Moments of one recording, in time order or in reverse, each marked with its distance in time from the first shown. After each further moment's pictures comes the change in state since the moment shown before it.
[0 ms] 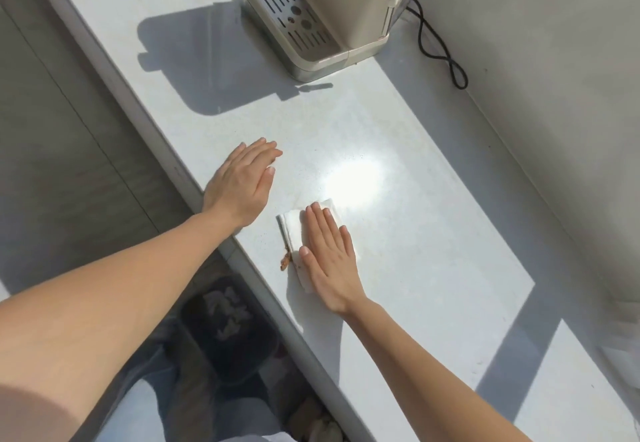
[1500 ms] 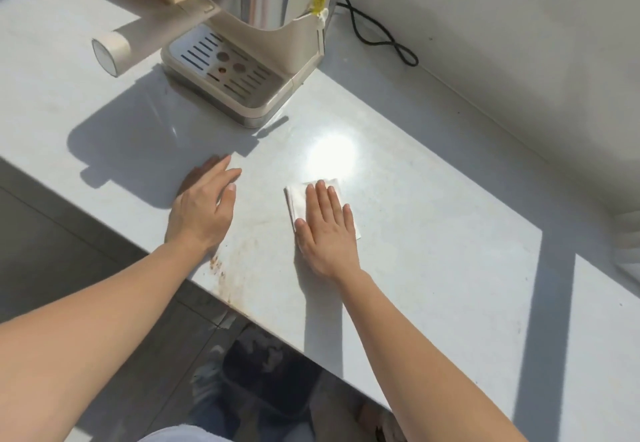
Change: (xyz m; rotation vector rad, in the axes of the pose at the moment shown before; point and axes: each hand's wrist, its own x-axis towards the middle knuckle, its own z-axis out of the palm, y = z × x) left_hand 0.090 -0.049 -0.029 0.016 -0.111 0.003; right_hand 0.103 -0.010 -0.019 -0.034 0.213 0.402
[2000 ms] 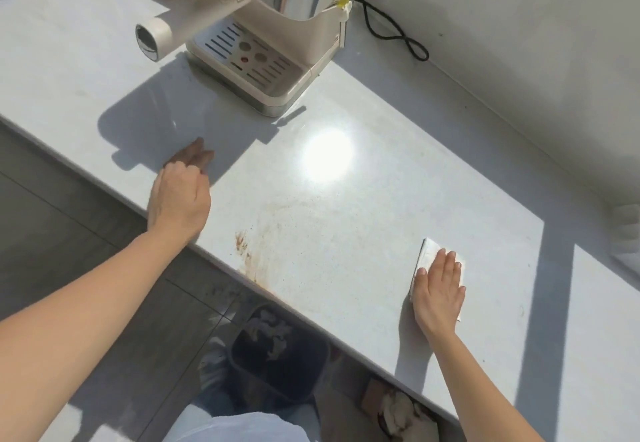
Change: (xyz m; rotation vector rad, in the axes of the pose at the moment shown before) left_hand -0.008 -0.037 -0.037 0.177 0.007 -0.080; right_hand -0.122 0.101 -0.009 0.021 0.165 0.669
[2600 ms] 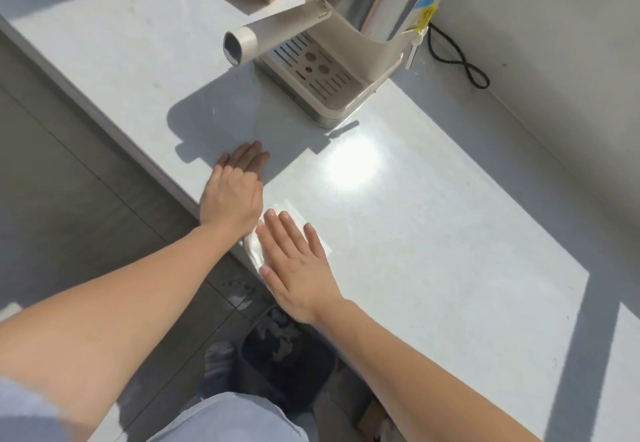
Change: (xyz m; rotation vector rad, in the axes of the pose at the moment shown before) left_hand 0.003 -0.007 0.004 0.223 0.023 0.114; right_hand -0.070 -0.207 0.057 -0.235 -0.331 -1.172
